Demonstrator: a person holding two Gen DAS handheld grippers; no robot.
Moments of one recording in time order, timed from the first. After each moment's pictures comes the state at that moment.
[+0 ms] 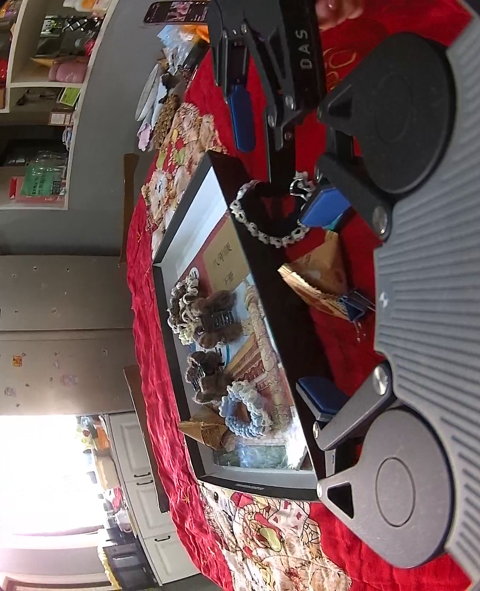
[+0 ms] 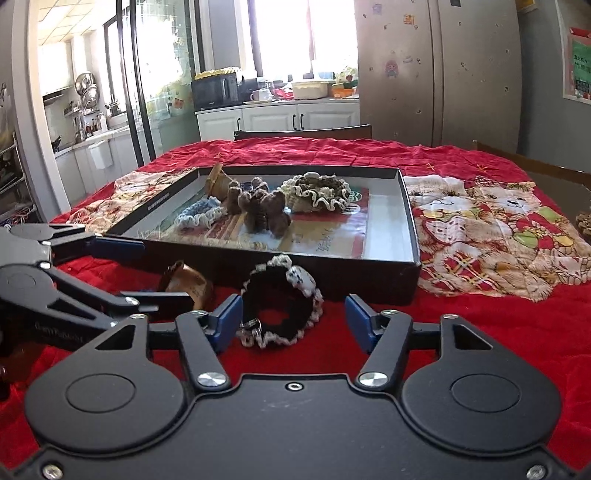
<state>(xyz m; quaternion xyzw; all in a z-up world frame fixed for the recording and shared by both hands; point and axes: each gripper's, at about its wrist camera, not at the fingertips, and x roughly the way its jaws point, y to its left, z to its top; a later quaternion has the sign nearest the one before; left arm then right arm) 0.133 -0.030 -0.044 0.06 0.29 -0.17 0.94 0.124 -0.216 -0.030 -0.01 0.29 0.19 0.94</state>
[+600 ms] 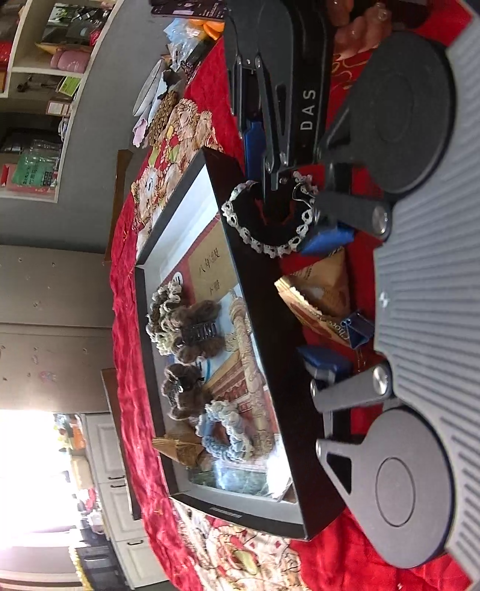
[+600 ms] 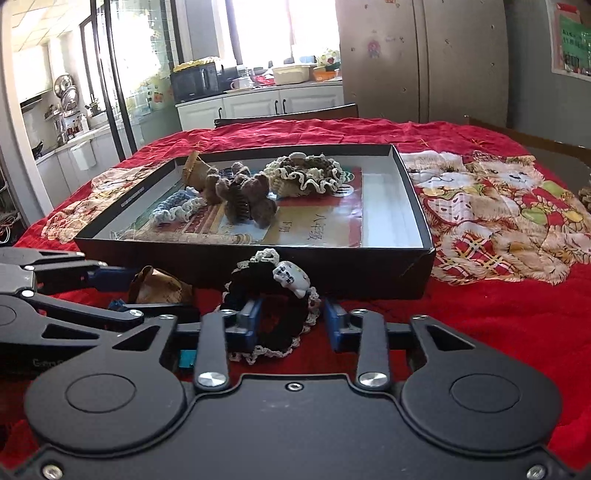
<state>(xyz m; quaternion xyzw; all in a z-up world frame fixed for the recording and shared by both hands) 0.149 -0.040 -0.057 0.02 0.32 -0.17 0.93 0.154 -0.207 -0.052 0.01 0.32 0.16 0.93</state>
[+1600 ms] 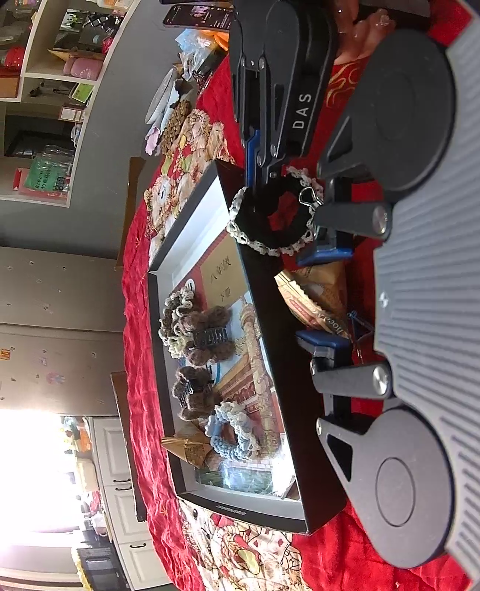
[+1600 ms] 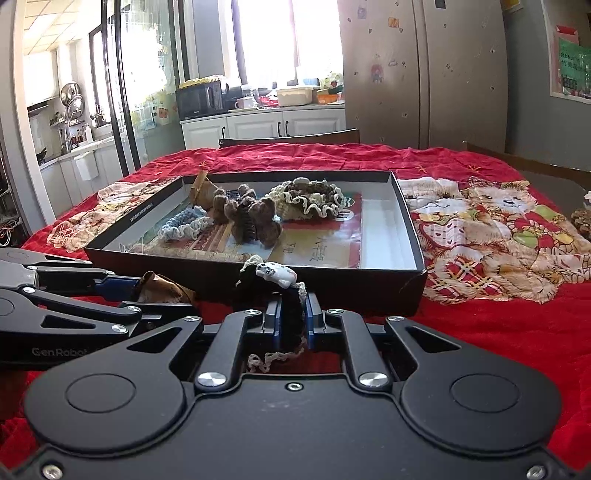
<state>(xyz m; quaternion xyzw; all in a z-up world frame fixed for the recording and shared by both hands) 0.139 -0.037 -0.048 0.01 0.30 -0.18 0.94 0.137 -0.207 -0.040 0.00 0.28 0.17 0.95</state>
